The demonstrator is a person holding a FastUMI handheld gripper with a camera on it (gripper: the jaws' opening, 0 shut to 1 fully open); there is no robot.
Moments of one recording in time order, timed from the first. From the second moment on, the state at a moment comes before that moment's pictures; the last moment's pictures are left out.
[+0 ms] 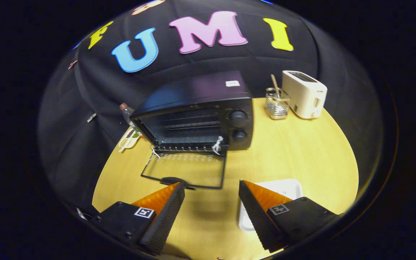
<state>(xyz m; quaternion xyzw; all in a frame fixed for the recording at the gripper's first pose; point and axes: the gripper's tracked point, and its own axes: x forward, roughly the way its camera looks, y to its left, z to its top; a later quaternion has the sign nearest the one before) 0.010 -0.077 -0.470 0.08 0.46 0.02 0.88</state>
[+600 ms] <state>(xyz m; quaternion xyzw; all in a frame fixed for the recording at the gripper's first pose) -0.034 -0.233 -0.526 0.08 0.56 -0.05 0.82</state>
